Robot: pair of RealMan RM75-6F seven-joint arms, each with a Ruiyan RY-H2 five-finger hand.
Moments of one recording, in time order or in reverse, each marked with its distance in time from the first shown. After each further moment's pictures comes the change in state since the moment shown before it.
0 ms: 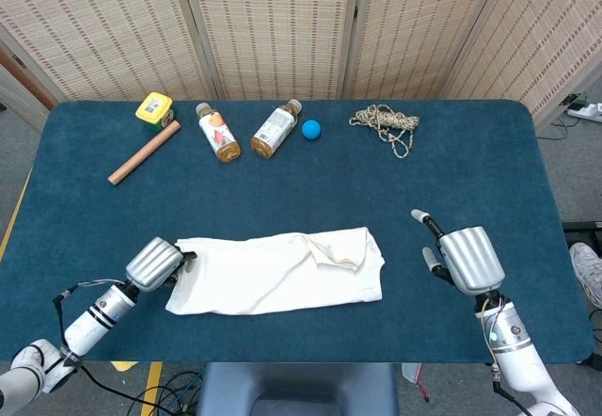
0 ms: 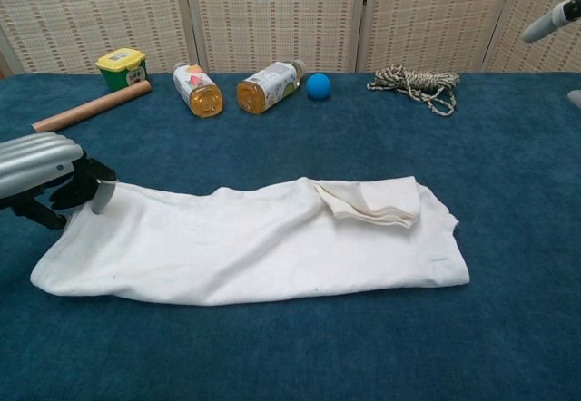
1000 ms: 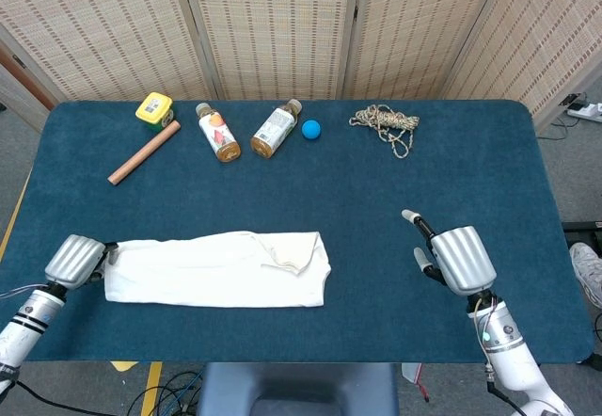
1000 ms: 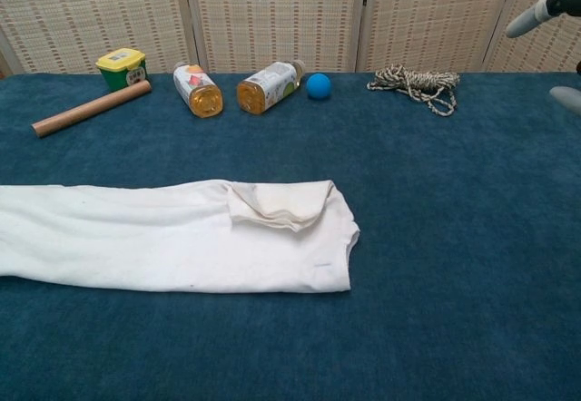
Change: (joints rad) left arm 0.138 0.125 -0.012 0.129 -0.111 -0.090 -0.032; right arm 0.009 -0.019 0.010 -0.006 -0.023 -0.003 0.000
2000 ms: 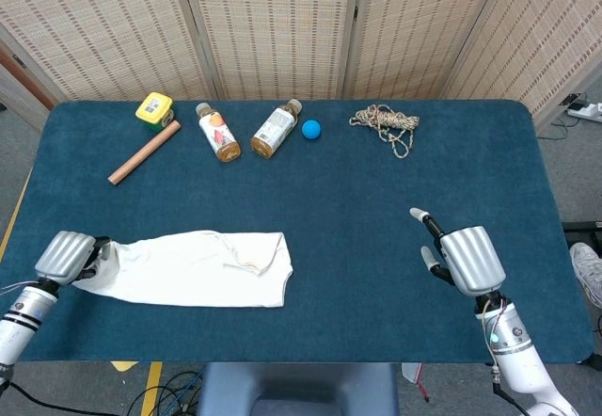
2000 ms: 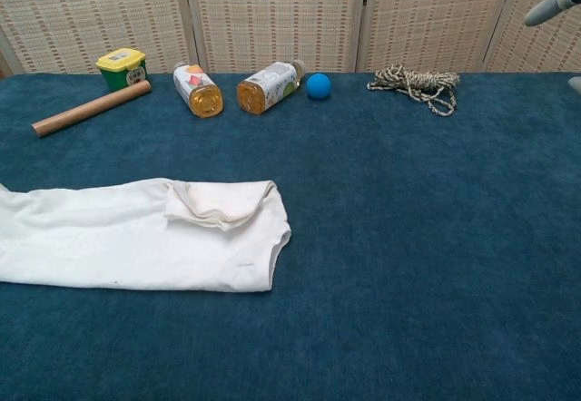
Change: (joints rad) left arm -0.018 0.144 -0.067 -0.290 -0.046 -0.081 0.044; right arm -0.023 0.018 -0.001 0.009 -0.018 0.030 0.040
